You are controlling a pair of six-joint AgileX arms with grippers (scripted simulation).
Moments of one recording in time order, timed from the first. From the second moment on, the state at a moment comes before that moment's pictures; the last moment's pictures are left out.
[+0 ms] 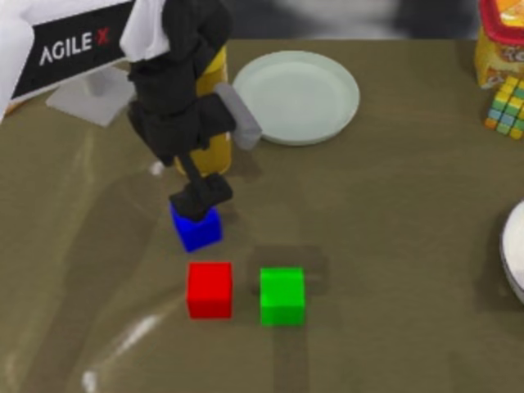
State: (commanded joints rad) left arm -0.46 2.18 1.76 -1.15 0.00 0.69; right arm 0.01 0.00 0.00 0.00 0.00 0.00
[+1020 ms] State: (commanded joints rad) left arm -0.46 2.28 1.59 -0.89 0.00 0.69; right arm 0.01 0.00 0.00 0.00 0.00 0.00
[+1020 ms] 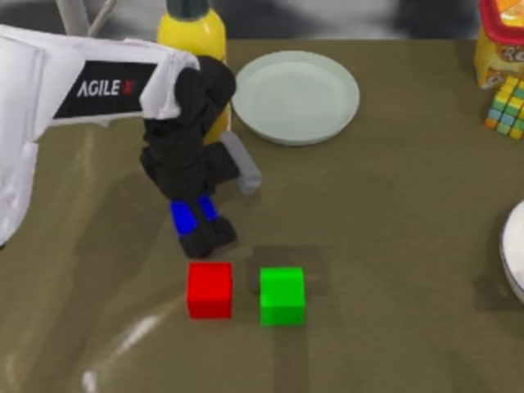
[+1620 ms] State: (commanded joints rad) left arm -0.46 2.28 1.59 -0.89 0.00 0.69; right arm 0.01 0.00 0.00 0.00 0.00 0.00
